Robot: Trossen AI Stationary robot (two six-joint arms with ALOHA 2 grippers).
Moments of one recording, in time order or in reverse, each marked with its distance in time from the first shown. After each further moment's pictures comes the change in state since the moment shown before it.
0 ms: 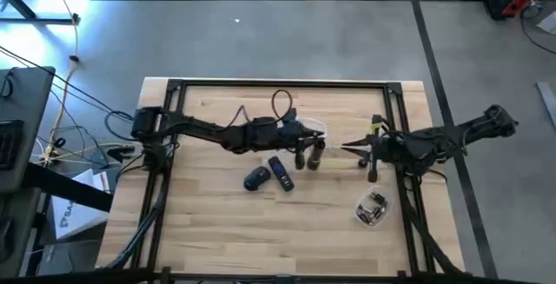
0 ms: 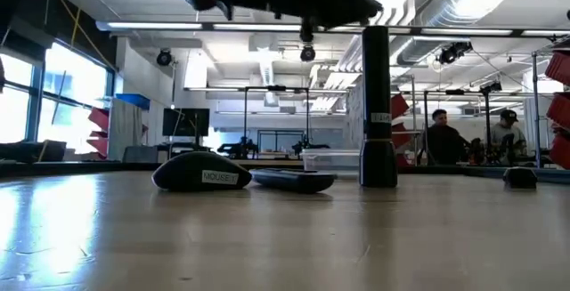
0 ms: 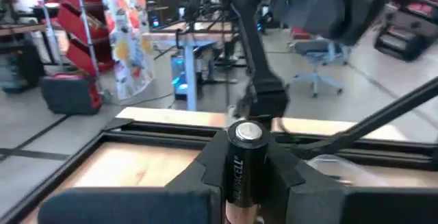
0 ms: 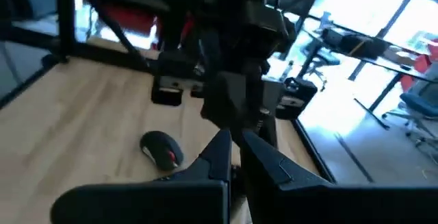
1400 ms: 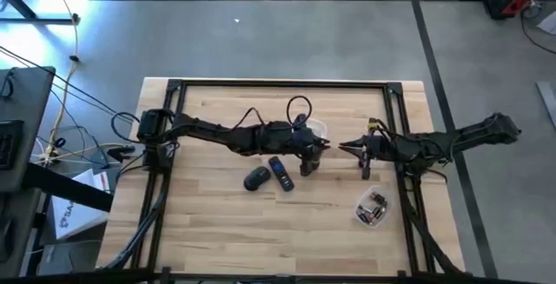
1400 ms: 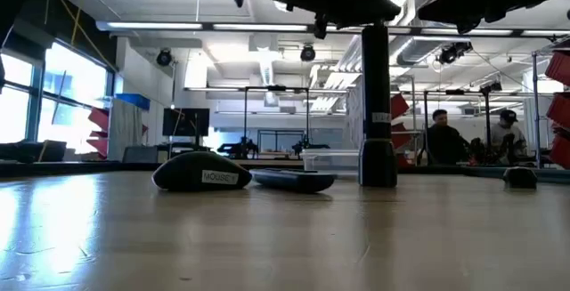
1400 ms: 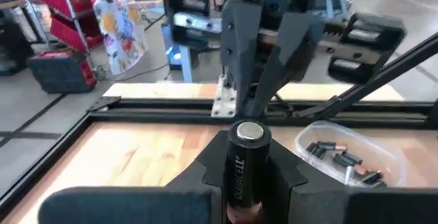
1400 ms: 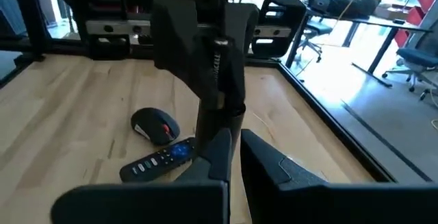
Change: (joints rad) left arm -0.028 0.030 0.117 -0.248 -0.006 0.015; right arm -0.086 -0.058 -0.187 0.093 -0.043 0.135
